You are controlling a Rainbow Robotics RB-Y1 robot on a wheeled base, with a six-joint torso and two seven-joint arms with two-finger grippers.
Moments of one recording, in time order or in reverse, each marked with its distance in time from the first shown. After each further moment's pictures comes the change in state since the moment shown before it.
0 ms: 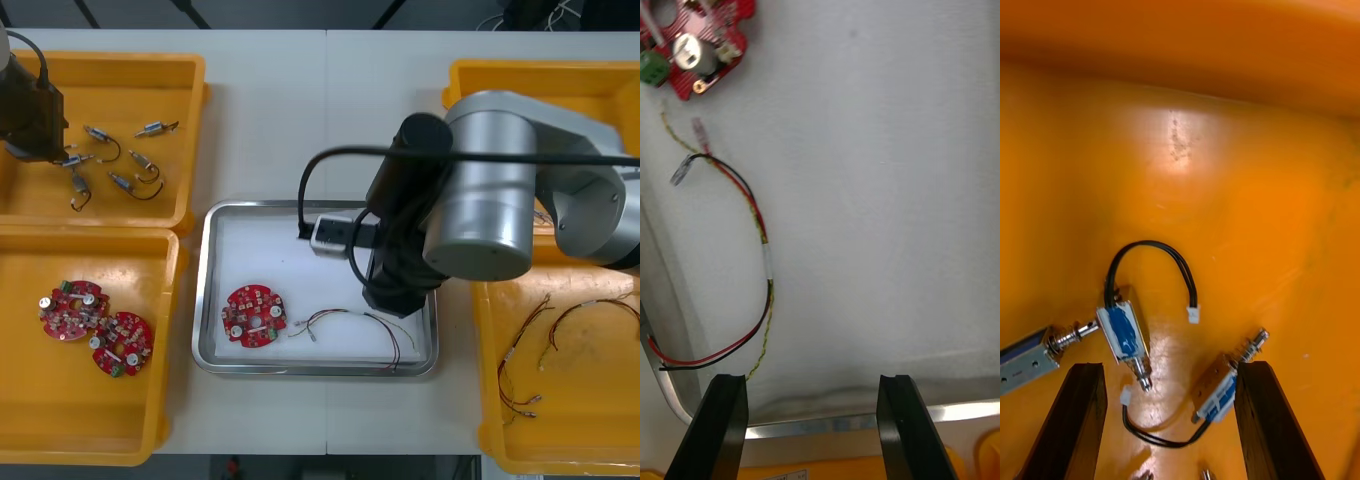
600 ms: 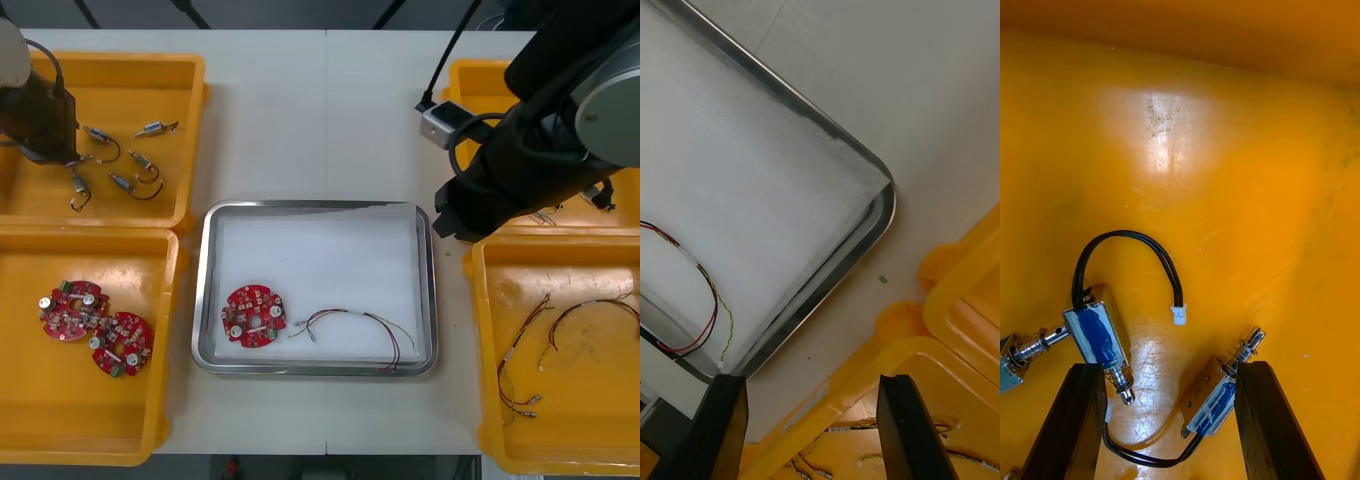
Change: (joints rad) right arm 0.144 -0.126 -0.457 -0.003 -0.166 0.147 -0.316; left arm 0.001 -0.044 -0.004 0.033 -0.040 -0.077 0.000
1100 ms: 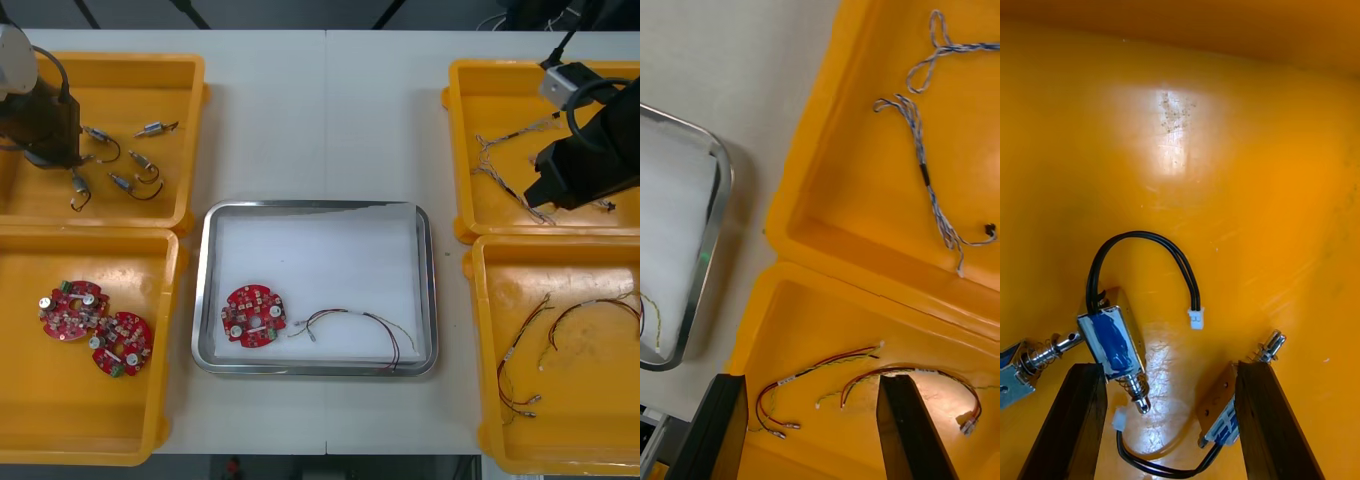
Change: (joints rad) right arm 0.135 -0.124 -0.265 0.034 -0.025 0.072 -0.033; left arm 0.006 -0.004 -0.020 0.000 0.002 -0.004 0.000
